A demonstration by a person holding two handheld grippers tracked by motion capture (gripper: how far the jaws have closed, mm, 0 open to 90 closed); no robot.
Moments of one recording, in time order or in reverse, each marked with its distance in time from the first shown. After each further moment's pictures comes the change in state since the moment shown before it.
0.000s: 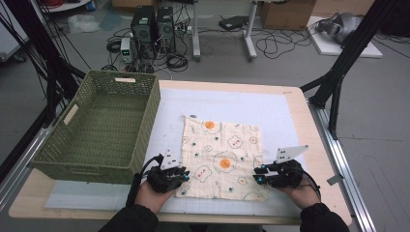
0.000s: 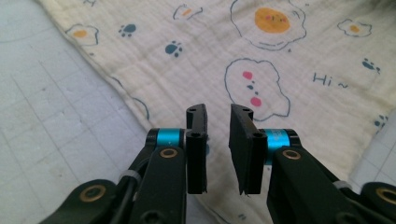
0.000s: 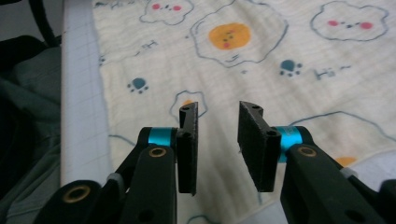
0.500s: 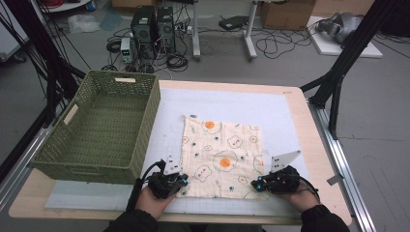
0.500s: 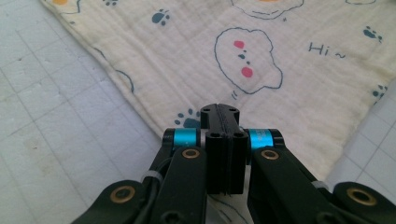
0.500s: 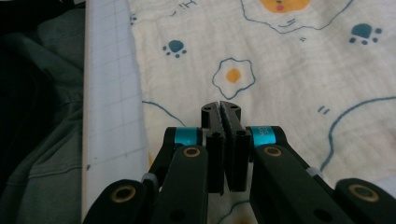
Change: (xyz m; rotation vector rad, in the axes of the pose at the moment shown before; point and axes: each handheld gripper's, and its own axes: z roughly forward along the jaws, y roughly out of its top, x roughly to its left) left arm -0.011 -0.012 0.001 0.067 0.014 0.001; right arm 0.012 -0.008 0.011 0.104 0.101 -0.065
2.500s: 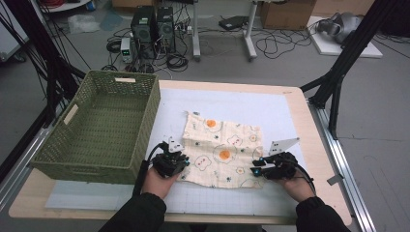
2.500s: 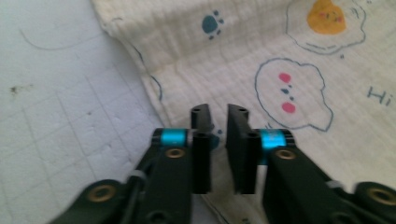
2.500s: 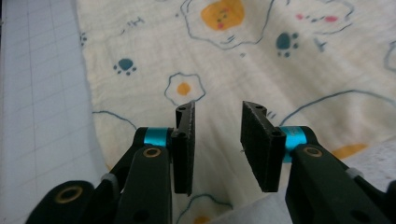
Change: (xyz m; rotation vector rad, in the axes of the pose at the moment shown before) left arm 0.034 0.029 0.031 -0.011 0.086 -0.078; right arm -0.030 0.019 -0.001 -0.011 -0.165 0.067
